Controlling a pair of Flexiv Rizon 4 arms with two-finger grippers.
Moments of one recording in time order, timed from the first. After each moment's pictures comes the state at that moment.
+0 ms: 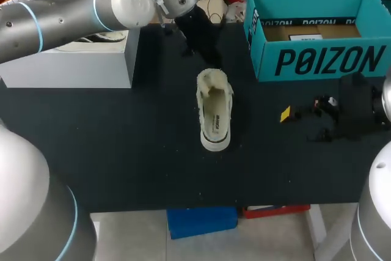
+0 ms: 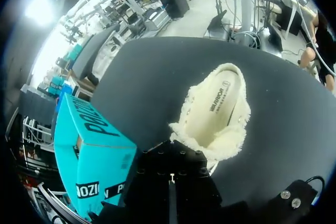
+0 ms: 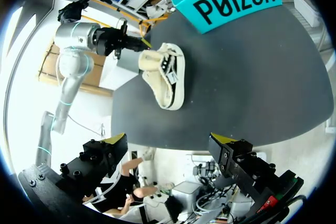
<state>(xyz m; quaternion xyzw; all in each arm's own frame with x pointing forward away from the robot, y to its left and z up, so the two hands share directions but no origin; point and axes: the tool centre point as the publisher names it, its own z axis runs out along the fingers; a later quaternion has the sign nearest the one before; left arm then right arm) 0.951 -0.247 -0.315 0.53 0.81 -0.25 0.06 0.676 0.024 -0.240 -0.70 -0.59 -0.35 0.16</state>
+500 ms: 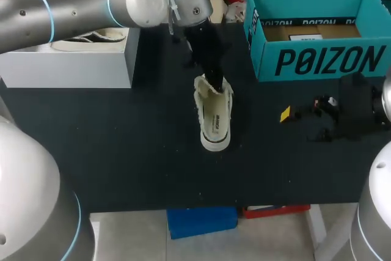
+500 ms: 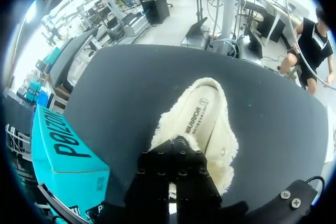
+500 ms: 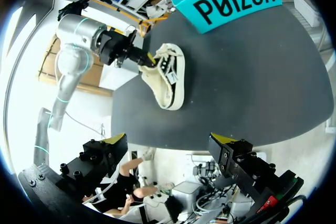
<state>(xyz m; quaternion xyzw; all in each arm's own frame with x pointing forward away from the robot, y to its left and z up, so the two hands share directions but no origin) 0.901 -0.241 -0.340 0.56 0.80 -0.22 -0.03 0.676 0.024 -0.240 -0.70 -0.59 -0.35 0.16</state>
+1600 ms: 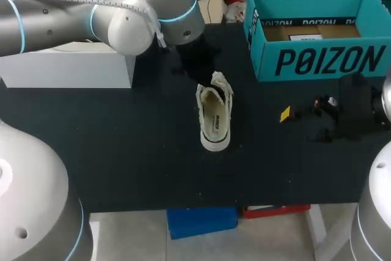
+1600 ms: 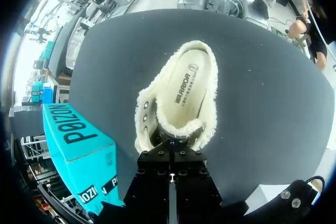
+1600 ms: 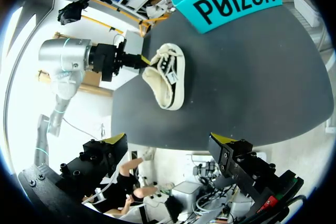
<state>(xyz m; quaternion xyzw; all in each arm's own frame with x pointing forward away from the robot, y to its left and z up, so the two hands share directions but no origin) 0.915 -0.214 -0.337 0.59 0.80 -0.09 0.12 0.676 0.024 -0.240 -0.70 -0.59 -0.35 0.16</state>
